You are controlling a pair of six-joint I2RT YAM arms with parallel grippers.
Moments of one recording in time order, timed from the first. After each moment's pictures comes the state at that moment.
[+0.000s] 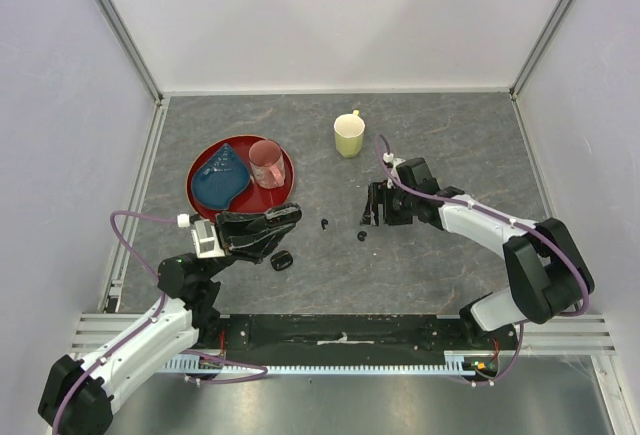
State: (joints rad) left arm -0.59 0.58 0.14 1.13 0.50 -0.34; right arm 0.47 1.47 0.78 -0.21 -0.29 0.42
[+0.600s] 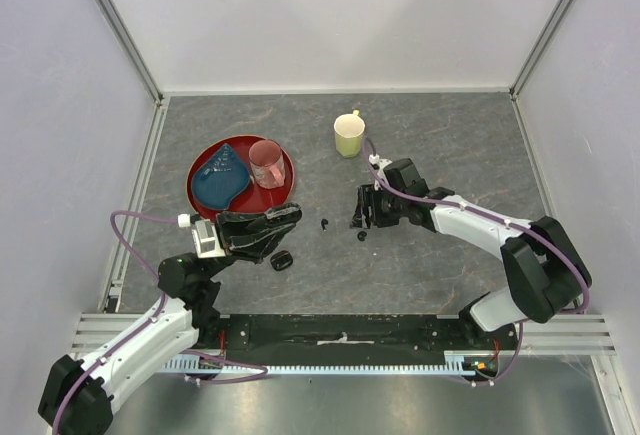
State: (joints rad) left arm -0.59 0.58 0.14 1.12 0.50 -0.33; right arm 0.55 1.48 0.82 -0.19 -0.30 0.43
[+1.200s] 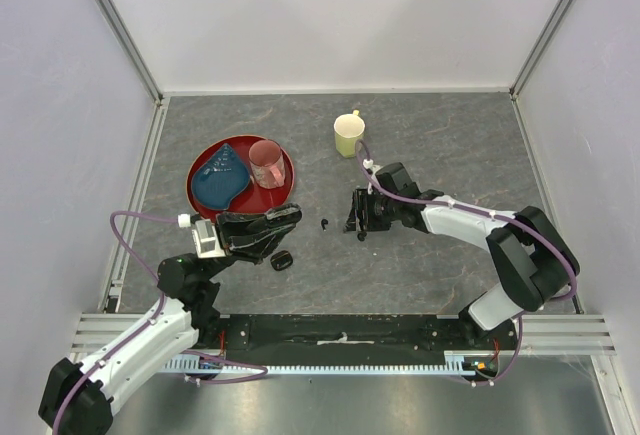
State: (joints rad) left arm -0.59 0.55 0.14 1.09 0.50 -0.33; right arm 0.59 1.56 0.81 -0.12 -0.34 0.52
